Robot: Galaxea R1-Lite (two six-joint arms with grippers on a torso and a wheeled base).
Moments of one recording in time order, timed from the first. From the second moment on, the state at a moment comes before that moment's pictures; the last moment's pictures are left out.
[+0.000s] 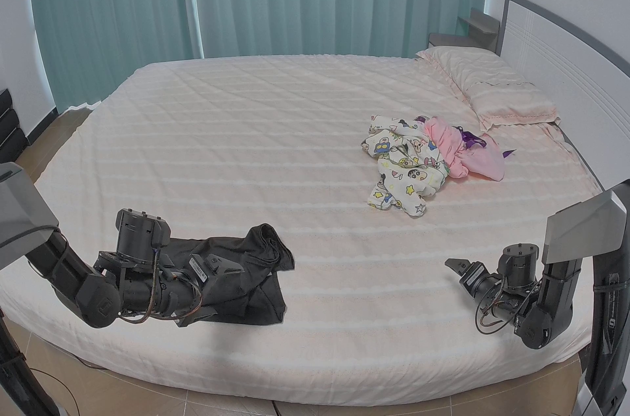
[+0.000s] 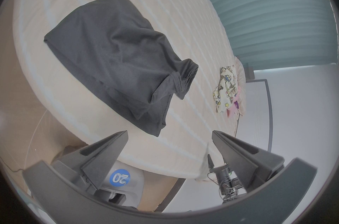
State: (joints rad) left arm -0.28 1.92 -0.55 -0.62 -0.28 -1.11; right arm 0.23 2.38 -0.38 -1.48 -0.05 0.99
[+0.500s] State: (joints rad) left arm -0.15 1.93 -0.56 -0.62 -0.45 -1.16; right arm 0.23 2.40 -0.38 -1.48 -0.05 0.99
